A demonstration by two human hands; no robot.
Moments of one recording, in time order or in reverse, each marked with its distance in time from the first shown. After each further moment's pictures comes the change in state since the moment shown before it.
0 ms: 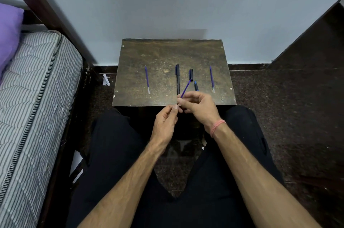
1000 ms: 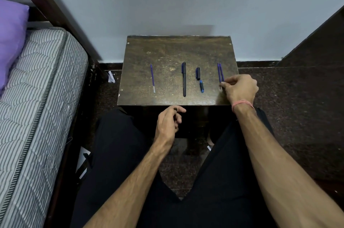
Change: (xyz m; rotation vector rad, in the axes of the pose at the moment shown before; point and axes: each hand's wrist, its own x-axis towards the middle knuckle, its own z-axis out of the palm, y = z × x) left_hand 0.005 -0.005 -0.009 -0.069 0.063 -0.088; right_hand 0.065 -0.003 -0.085 -0.695 0.660 -0.046
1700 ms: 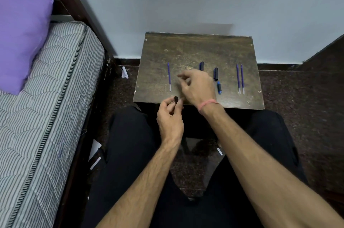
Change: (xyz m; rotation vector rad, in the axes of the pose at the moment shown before) left_hand 0.019 -0.008 -0.019 -0.103 0.352 0.157; right_hand -0.086 -0.127 0.073 -0.021 -0.348 -0.505
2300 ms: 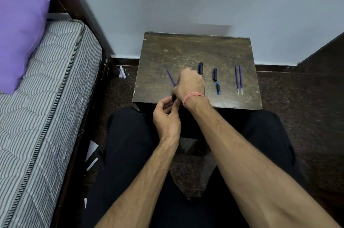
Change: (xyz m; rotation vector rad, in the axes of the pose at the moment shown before) left_hand 0.006 0.004 -0.002 -0.069 0.097 -0.028; right_hand 0.013 -0.031 0.019 -0.316 -0.113 0.185
